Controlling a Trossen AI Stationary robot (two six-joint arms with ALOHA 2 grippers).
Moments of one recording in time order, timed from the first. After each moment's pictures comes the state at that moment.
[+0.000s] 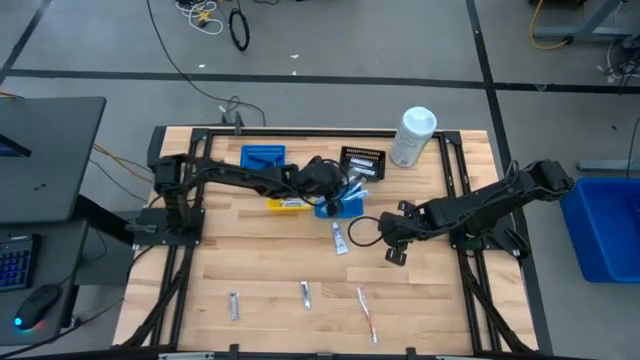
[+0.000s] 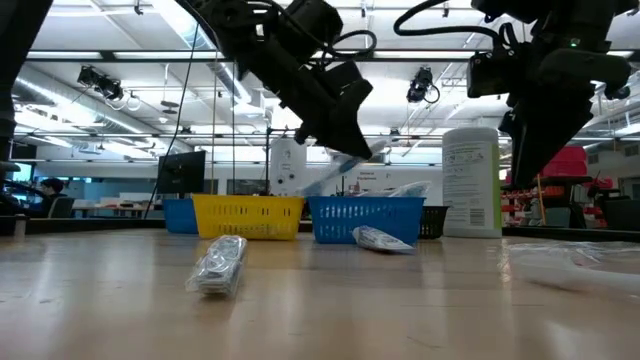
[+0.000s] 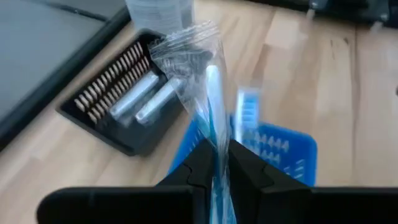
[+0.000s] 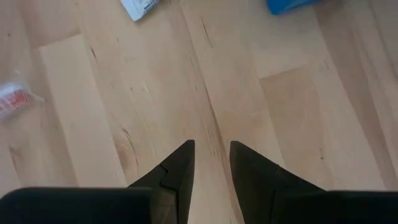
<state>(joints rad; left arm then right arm) 0.13 1.85 1.21 0.04 -0.24 -0.14 0.26 1.33 0.80 -0.73 0.16 0.53</state>
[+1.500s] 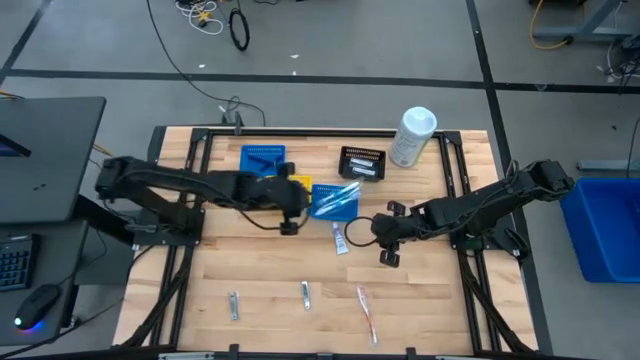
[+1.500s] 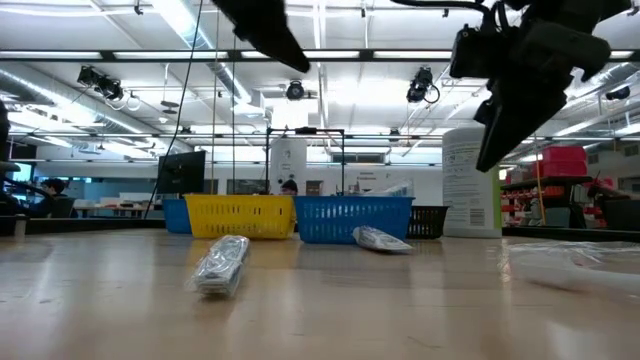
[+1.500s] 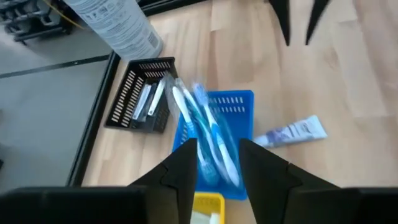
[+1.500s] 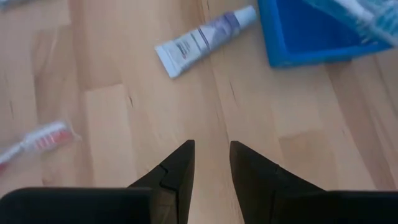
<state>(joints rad) -0.09 1.44 1.20 -0.44 -0.36 0.13 0.26 1.33 0.80 -0.55 0.17 0.42</state>
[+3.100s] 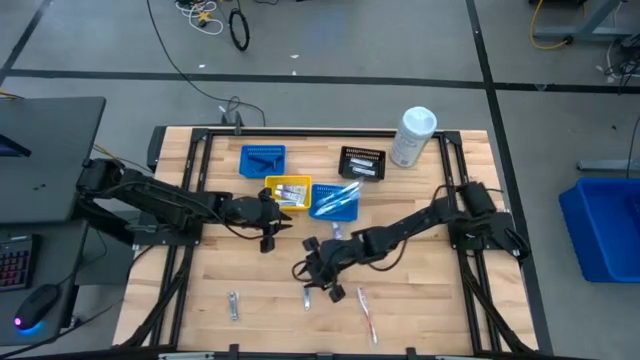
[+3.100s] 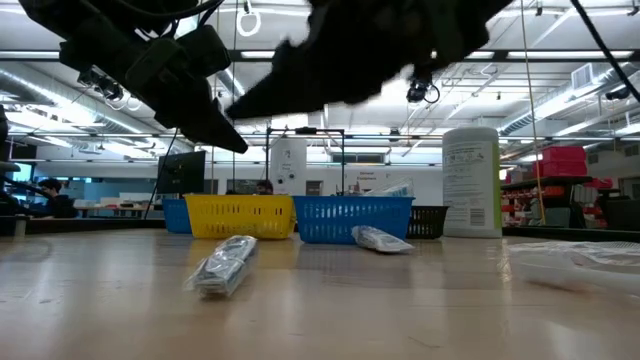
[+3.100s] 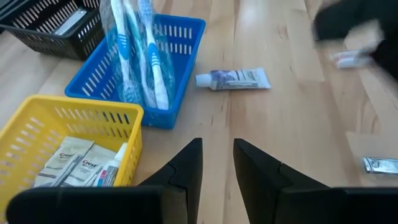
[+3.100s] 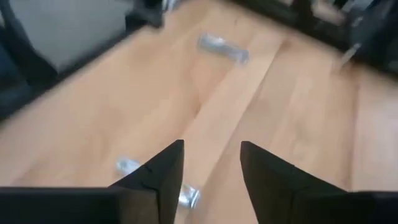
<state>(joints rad) -0.11 1.23 0.51 0.15 -0.20 -0.15 0.30 1.97 1.22 0.18 -0.11 -0.27</state>
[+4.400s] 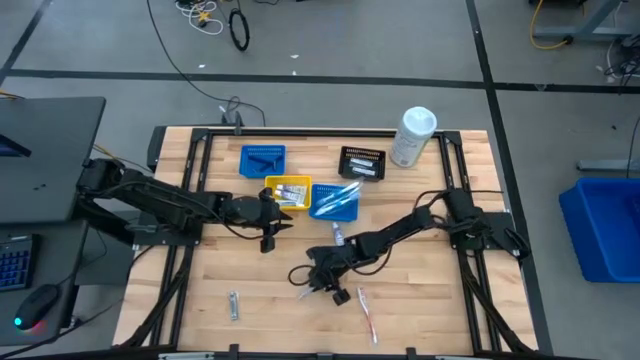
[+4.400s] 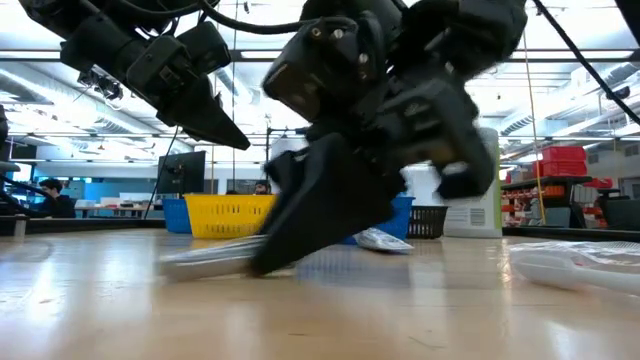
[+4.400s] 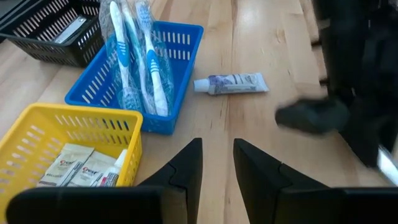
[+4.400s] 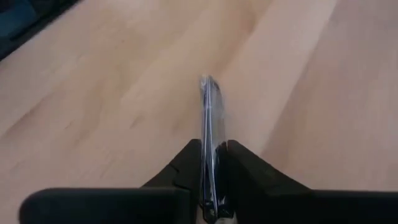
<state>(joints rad) -0.11 1.23 0.51 0.17 -0.20 -0.13 0.28 2.16 1.24 0.15 -0.25 -0.18</state>
